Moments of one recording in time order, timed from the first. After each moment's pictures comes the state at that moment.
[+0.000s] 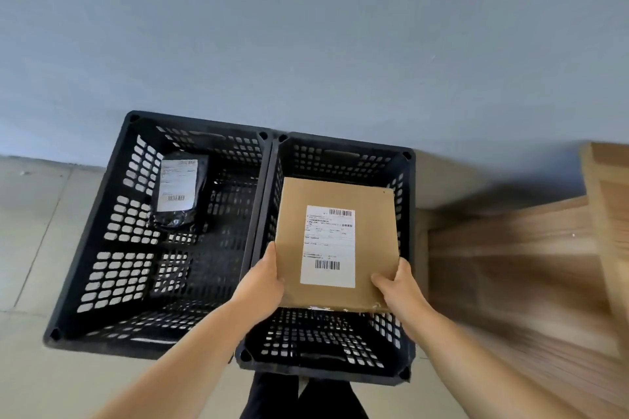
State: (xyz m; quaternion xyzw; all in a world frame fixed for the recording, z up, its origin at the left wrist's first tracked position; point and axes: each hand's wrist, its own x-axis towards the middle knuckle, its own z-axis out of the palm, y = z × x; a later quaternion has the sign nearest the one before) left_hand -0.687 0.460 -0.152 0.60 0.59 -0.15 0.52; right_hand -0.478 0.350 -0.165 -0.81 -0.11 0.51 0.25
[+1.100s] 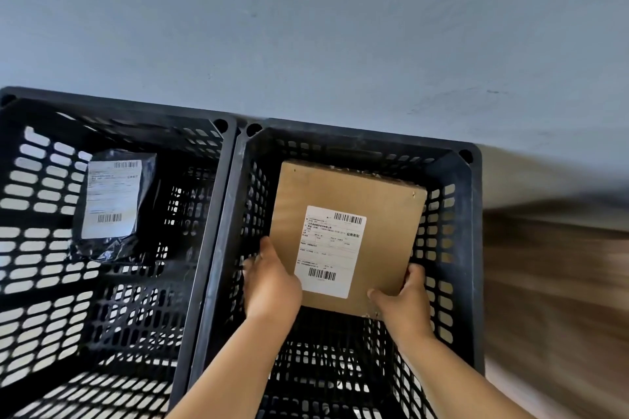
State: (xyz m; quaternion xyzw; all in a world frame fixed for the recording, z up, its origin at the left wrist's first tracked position) left_hand -0.591 0.529 -0.348 0.54 0.73 -0.10 0.41; right_hand -0.437 0.423 -0.371 -0.84 -0.08 0.44 0.29
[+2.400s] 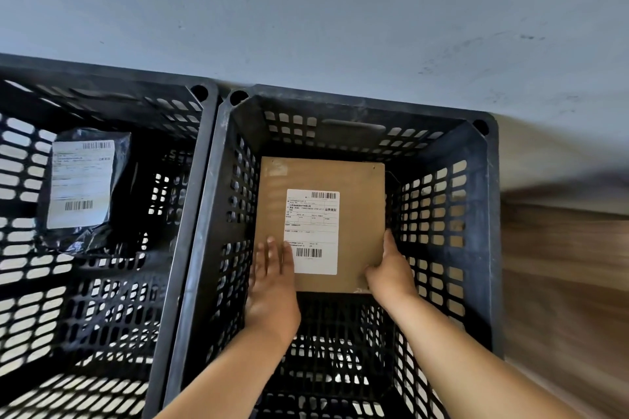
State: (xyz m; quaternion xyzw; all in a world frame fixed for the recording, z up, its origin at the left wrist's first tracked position) left_hand -0.605 0.495 -0.411 0.74 0.54 -0.30 0.29; right_hand -0.432 0.452 -0.412 -0.85 -0.17 0.48 0.10
